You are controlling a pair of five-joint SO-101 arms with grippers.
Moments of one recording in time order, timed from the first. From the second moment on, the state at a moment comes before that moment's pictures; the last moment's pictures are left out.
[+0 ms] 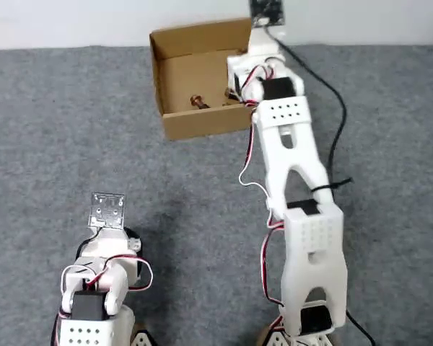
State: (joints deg) left arm -2.1 -99.7 97.3 65.2 5.9; right arm -13.9 45.7 -51.3 48.0 -2.5
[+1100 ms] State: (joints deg) left arm -2.1 -100.4 97.3 65.3 5.9; right arm -17.1 66.4 -93.5 86.5 2.2
